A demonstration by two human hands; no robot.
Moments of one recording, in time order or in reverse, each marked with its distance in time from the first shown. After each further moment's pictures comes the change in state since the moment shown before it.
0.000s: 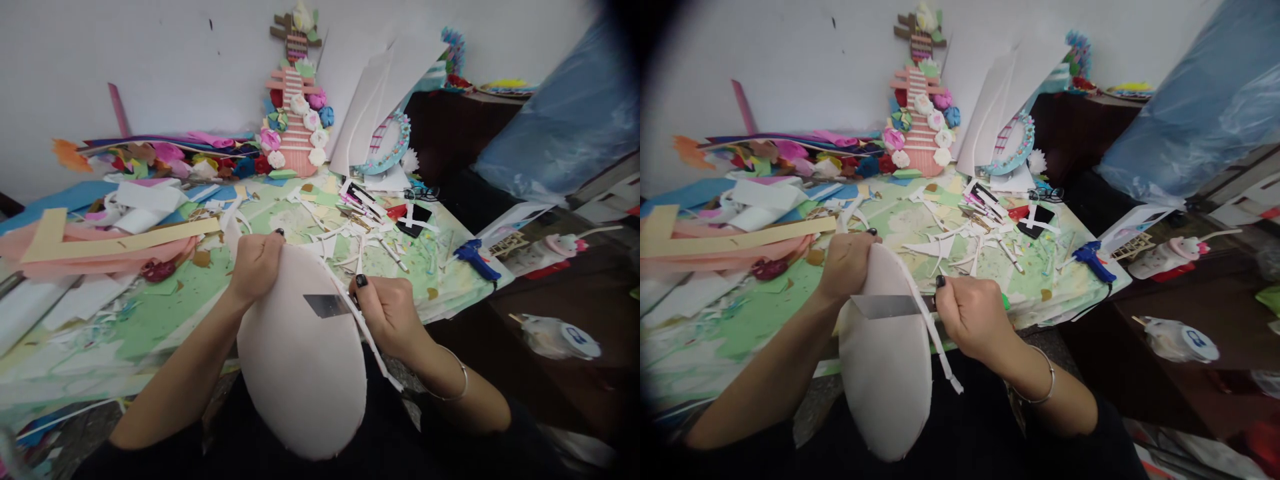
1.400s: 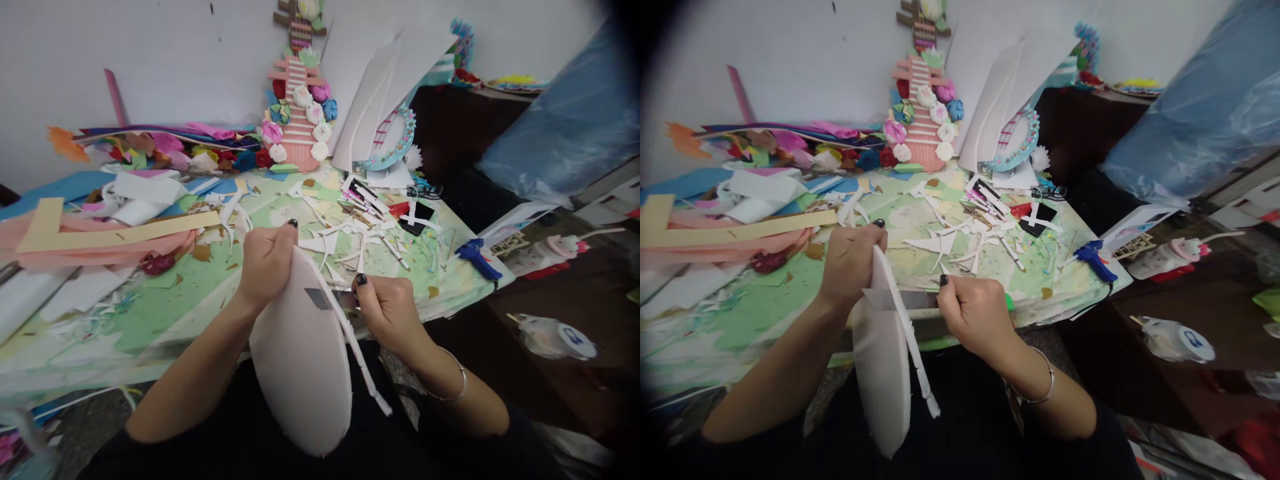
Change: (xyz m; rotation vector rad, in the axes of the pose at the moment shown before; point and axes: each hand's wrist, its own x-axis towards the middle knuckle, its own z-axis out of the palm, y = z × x) left_hand -0.011 0.028 0.007 -0.146 0.011 -0.016; right_hand -0.003 0.004 0.005 -0.073 0.014 0.052
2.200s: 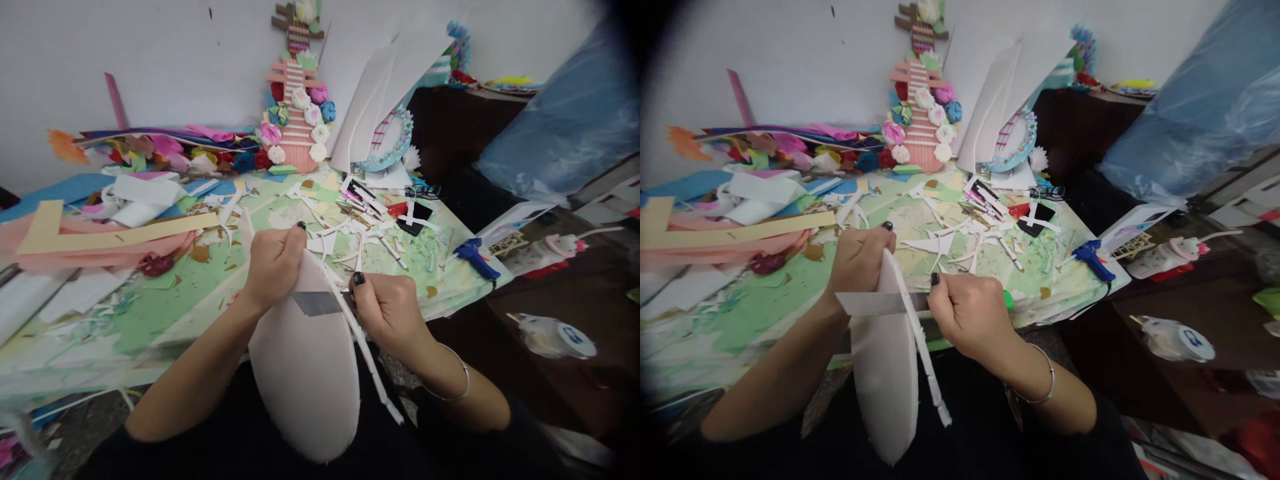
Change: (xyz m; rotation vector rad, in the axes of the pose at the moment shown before) left_hand -0.002 0.007 0.006 0.100 -0.049 0.065; right_hand 0.005 -0.011 -0.009 -0.005 0.009 -0.074
